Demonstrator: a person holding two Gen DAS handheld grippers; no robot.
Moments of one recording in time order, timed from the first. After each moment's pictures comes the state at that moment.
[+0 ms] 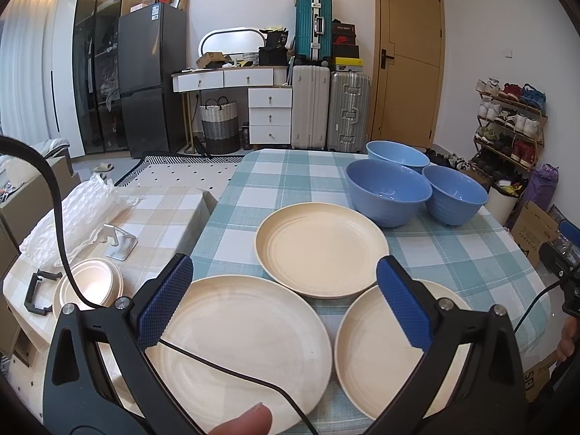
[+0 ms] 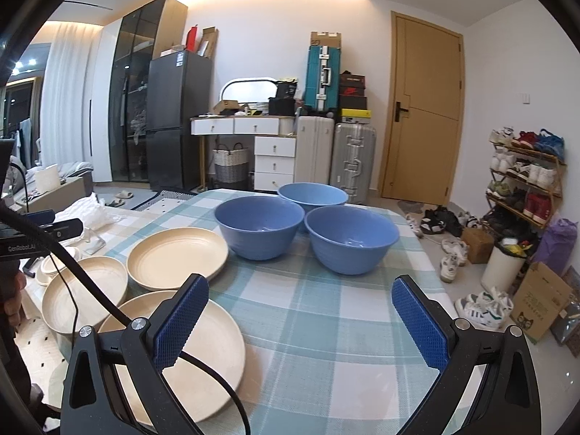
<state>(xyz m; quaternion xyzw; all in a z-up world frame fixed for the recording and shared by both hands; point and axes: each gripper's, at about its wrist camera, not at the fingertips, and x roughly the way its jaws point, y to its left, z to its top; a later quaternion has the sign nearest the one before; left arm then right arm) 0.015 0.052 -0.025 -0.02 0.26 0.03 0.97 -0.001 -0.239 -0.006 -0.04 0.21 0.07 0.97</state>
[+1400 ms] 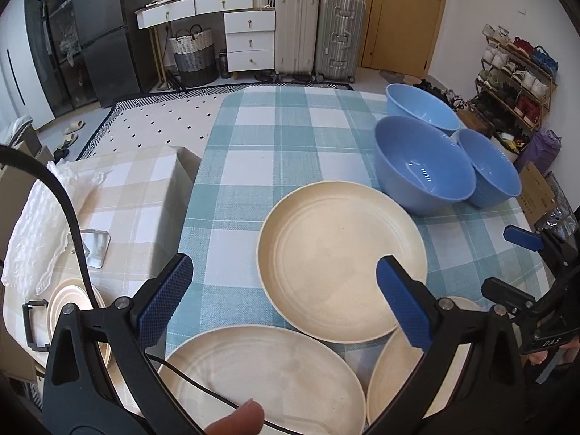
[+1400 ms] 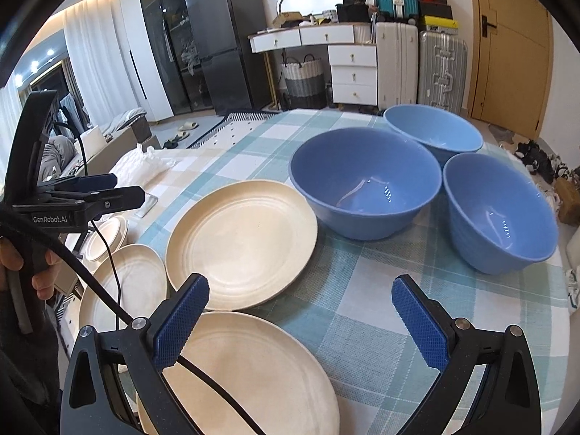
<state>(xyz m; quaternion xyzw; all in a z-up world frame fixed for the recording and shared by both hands) 0.183 0.080 -0.017 -0.02 0.43 -0.01 0.90 0.182 -0.155 -0.050 -0.01 0.41 0.22 0.88</state>
